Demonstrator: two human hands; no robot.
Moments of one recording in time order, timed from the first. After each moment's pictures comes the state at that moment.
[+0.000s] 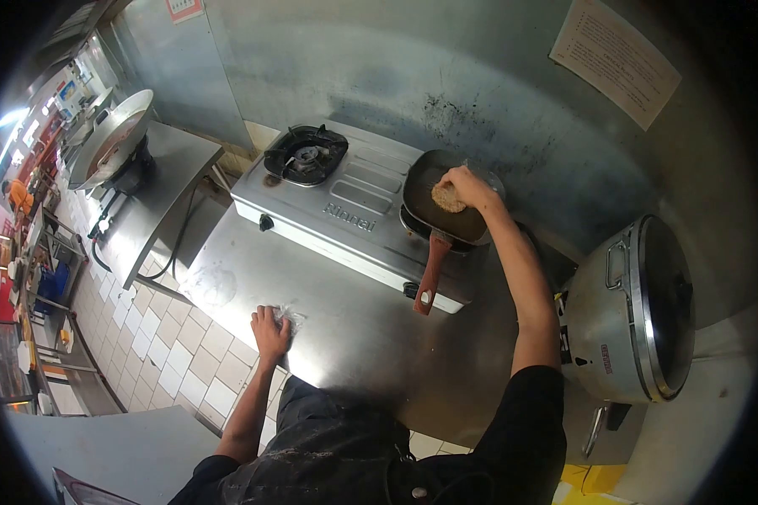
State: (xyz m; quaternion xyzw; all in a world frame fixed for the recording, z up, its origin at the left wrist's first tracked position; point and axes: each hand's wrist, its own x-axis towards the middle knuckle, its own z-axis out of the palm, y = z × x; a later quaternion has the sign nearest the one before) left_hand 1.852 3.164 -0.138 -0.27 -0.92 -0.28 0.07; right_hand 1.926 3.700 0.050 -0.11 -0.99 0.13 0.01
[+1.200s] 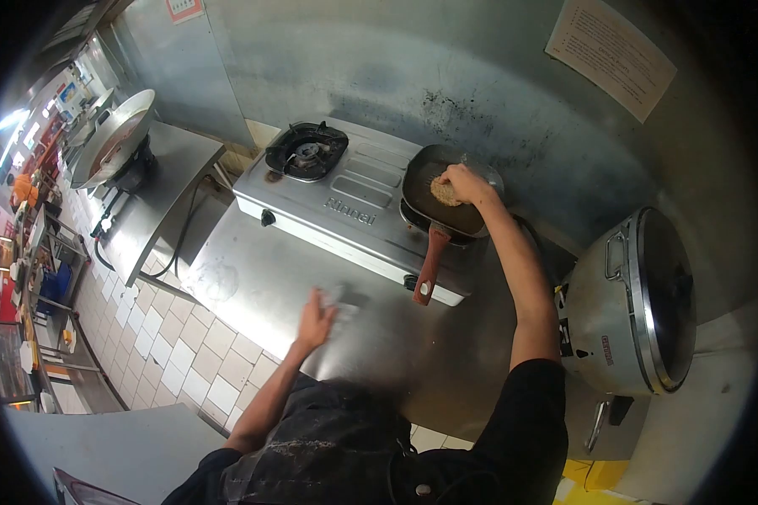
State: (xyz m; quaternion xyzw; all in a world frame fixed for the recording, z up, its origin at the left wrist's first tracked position) left_hand 1.896 3.244 -0.083 -0.28 -0.83 -0.42 -0.25; right_hand 1.932 3.694 0.048 -0.11 -0.99 0.07 0.01
